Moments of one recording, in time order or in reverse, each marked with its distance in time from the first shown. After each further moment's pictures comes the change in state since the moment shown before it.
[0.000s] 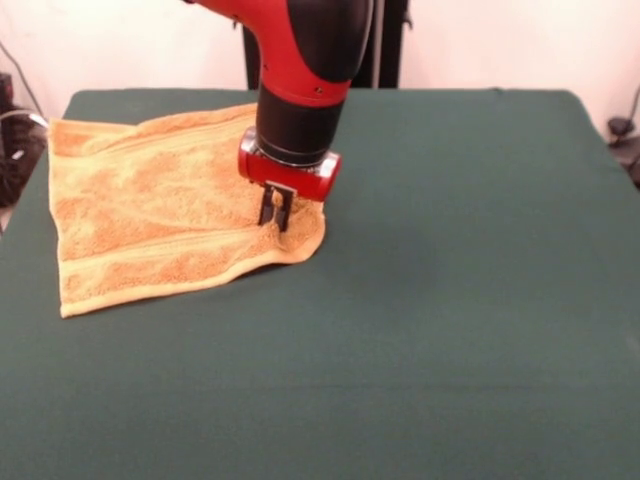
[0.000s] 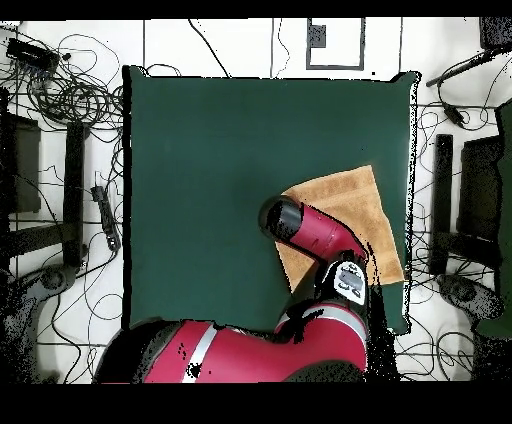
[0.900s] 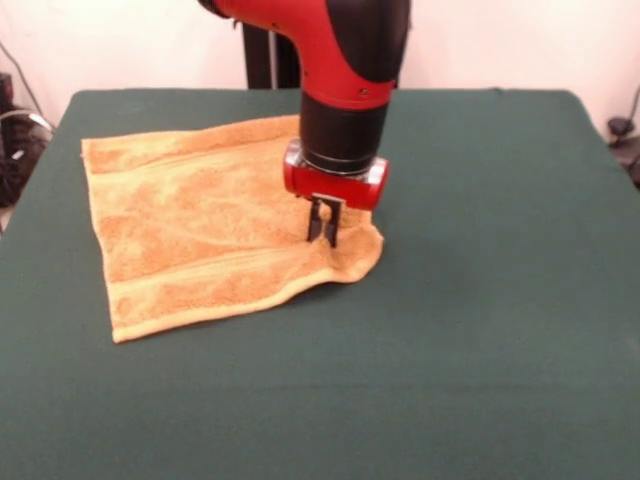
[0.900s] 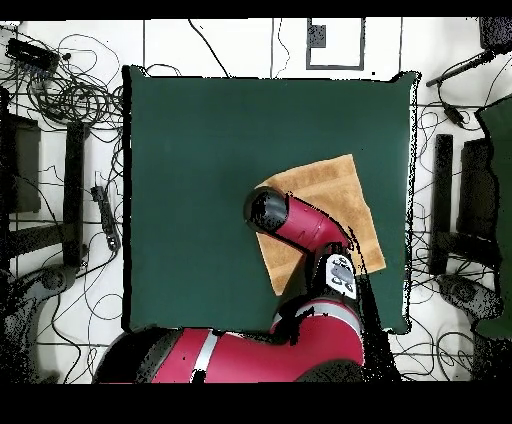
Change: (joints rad) arm -0.003 -0.037 0.101 0.000 0.014 0.000 0.000
